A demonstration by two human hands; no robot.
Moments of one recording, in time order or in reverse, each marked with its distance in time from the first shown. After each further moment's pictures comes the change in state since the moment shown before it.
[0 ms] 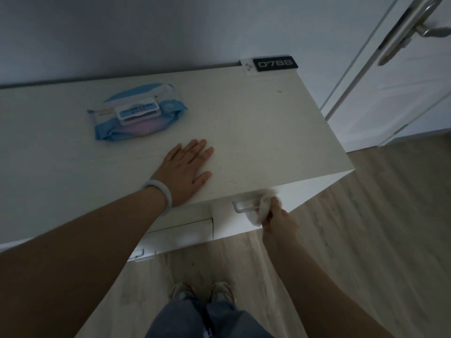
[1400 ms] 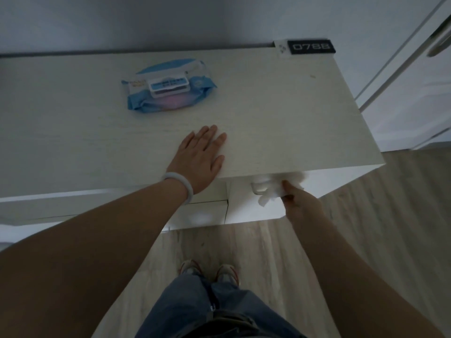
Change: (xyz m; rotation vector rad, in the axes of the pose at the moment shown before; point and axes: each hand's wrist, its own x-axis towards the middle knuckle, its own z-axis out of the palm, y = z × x) left_hand -0.035 0.017 0.002 -0.006 0.070 -0.190; right_hand 0.010 -0.023 0.008 0.123 -0.124 0.142
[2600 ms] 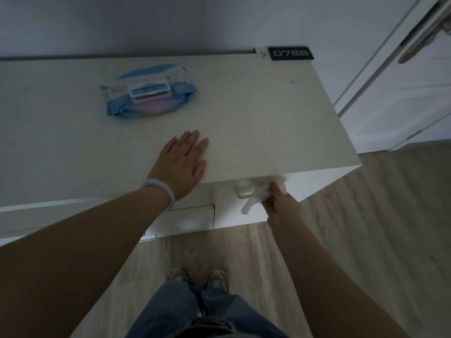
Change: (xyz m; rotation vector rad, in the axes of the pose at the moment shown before) left_hand 0.000 0.000 0.001 -0.002 0.024 0.003; right_hand -0.003 0.003 -0.004 -0.015 -0.006 -0.061
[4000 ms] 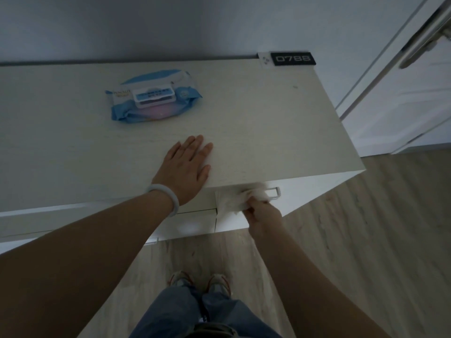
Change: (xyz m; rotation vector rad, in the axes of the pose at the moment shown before) left_hand 0.000 0.001 0.000 -0.008 -0.004 0.005; right_hand -0.024 0.027 0.026 -0.108 0.013 0.129
